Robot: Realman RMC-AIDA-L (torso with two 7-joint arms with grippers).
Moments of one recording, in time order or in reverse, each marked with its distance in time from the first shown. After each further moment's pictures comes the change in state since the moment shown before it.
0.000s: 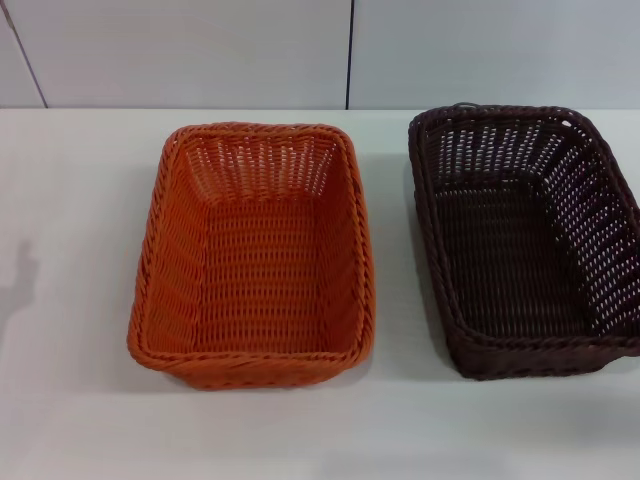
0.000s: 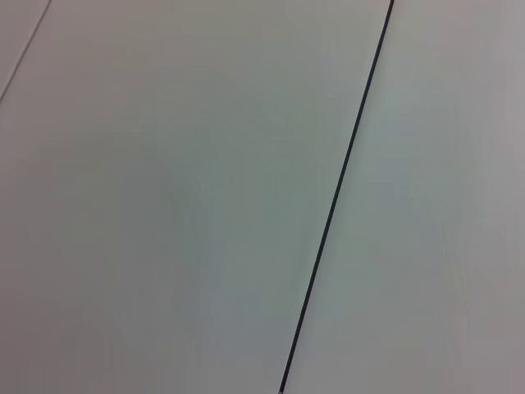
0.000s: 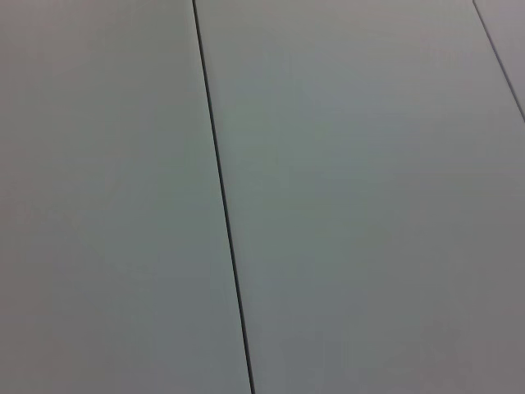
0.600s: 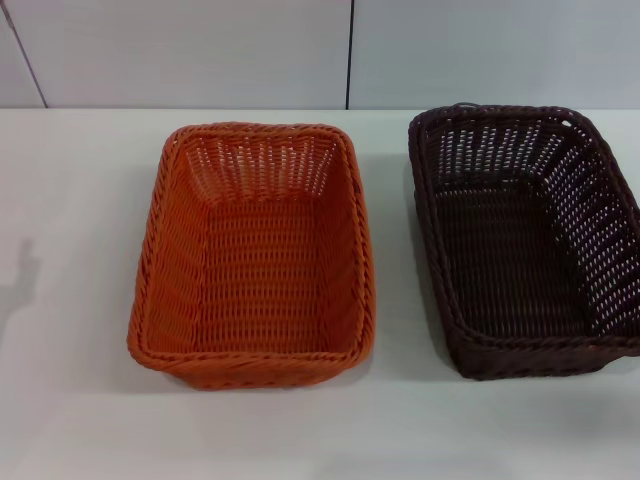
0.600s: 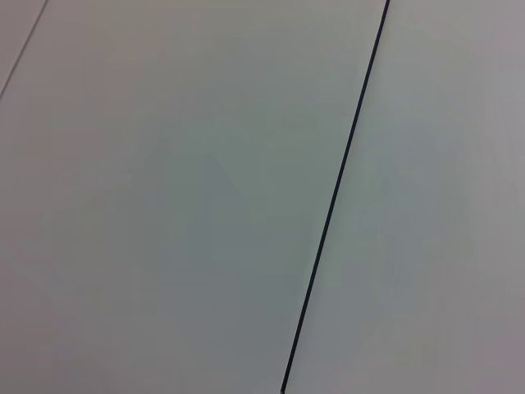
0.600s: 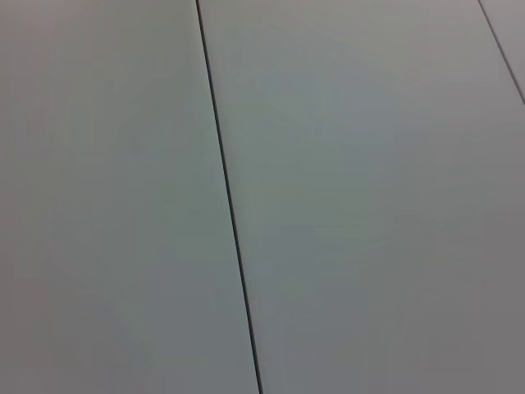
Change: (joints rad) left arm -0.004 0.001 -0.001 0.000 0.000 -0.003 0.012; right arm 0.011 -0.002 0.000 0.008 0.000 0.001 0.000
